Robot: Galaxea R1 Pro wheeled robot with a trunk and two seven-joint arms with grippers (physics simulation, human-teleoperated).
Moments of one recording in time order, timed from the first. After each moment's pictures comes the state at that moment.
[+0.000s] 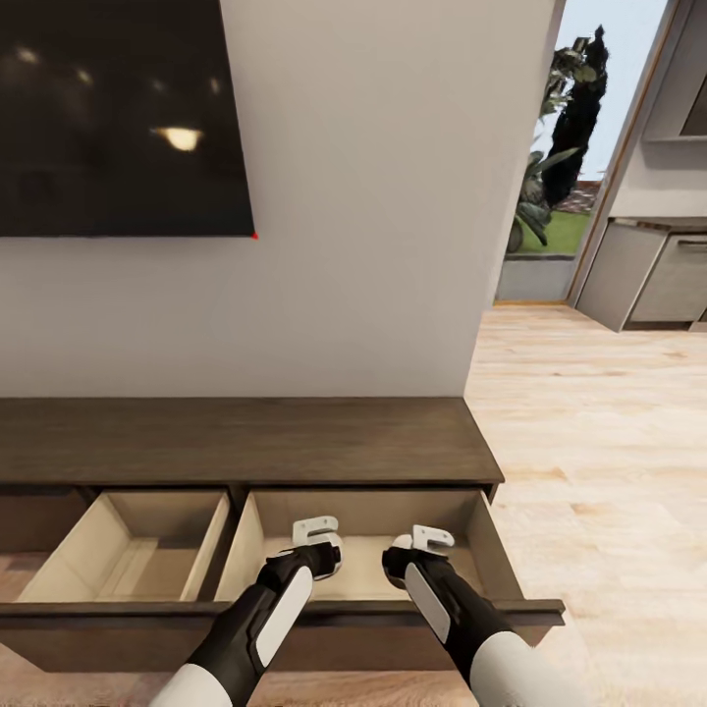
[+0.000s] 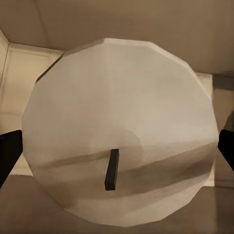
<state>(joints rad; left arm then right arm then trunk) -0.50 -0.17 -0.34 -0.86 0.50 0.46 0.43 -0.61 0.16 0.28 -0.58 -0.46 0.37 -0.38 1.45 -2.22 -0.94</state>
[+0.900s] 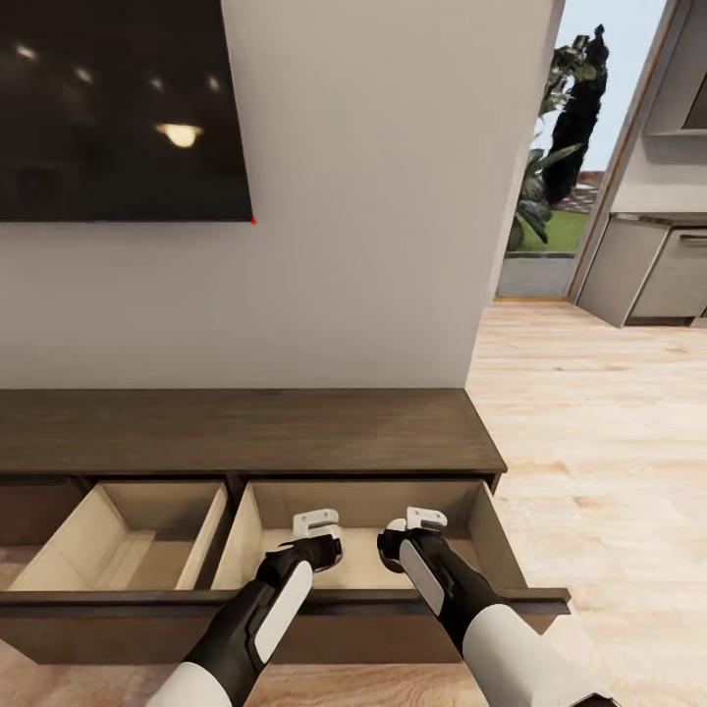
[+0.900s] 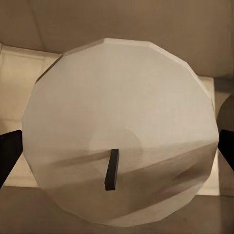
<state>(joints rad) -0.50 -0.16 -0.35 -0.91 0.51 0.47 0.44 -0.68 0.17 0.29 -0.57 -0.46 0.44 -0.39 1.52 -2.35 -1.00</state>
